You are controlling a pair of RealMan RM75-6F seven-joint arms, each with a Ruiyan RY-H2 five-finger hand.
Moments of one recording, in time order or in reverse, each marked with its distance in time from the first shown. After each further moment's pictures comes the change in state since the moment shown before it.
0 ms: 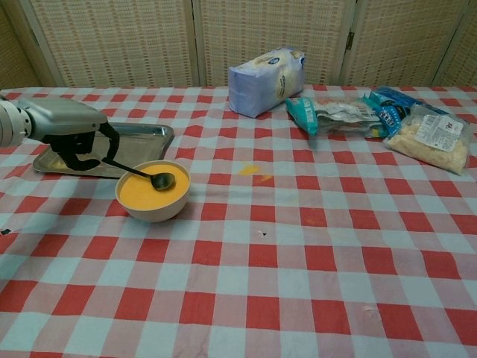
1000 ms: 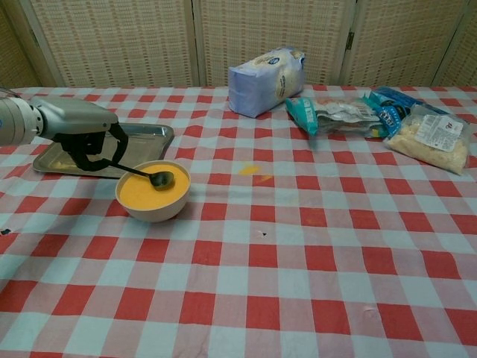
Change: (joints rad) left arm -0.041 0.007 0.004 -0.049 -0.081 -0.022 0.057; right arm -0.003 0.005 -0.001 -0.001 -0.002 0.007 0.006
